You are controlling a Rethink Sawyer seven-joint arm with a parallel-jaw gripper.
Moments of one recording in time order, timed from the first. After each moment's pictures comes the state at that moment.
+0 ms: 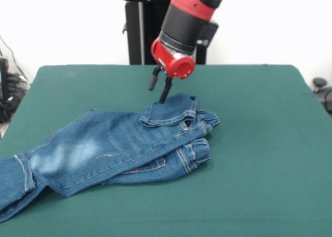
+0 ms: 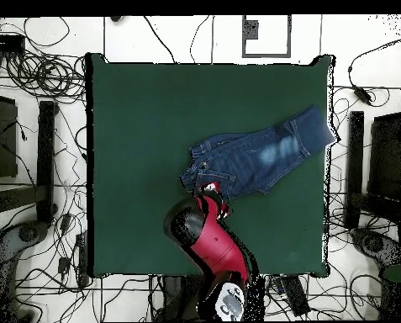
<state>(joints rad) 0.16 -0.49 -0.35 2.02 0.73 -0.12 2.14</state>
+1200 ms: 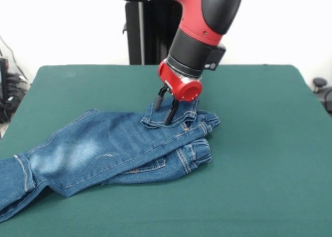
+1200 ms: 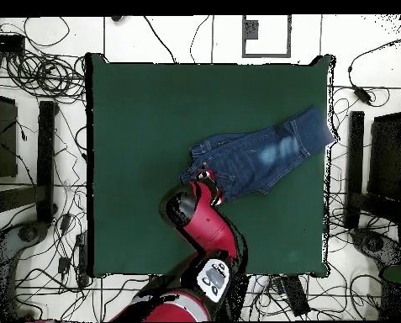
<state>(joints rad) 0.22 -0.35 -0.39 1.89 0.80 -0.07 2.14</state>
